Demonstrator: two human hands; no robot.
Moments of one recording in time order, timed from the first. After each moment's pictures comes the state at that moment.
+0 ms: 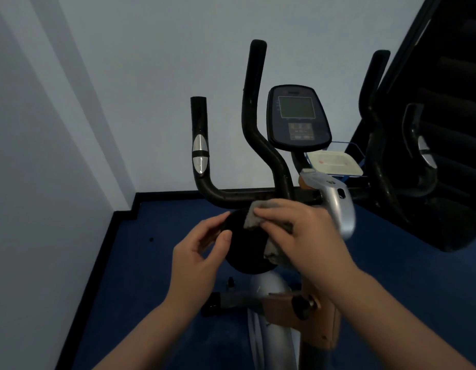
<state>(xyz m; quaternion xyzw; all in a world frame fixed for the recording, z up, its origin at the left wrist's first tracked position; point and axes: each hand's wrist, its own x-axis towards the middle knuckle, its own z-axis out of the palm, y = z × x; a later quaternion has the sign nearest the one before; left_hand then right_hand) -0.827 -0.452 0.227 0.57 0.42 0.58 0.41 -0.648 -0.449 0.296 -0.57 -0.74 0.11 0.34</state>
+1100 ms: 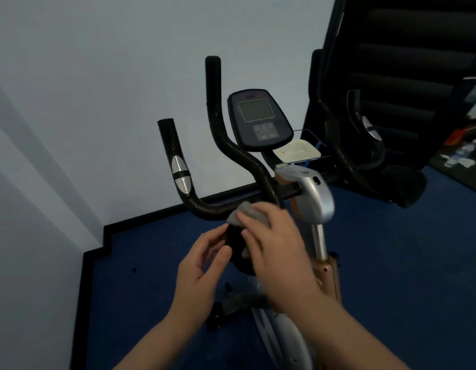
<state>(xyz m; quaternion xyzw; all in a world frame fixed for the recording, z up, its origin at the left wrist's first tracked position) -0.857 -0.435 0.233 0.64 0.32 0.48 0.51 -0.718 -0.476 0.280 -0.67 -0.64 0.03 0.38</state>
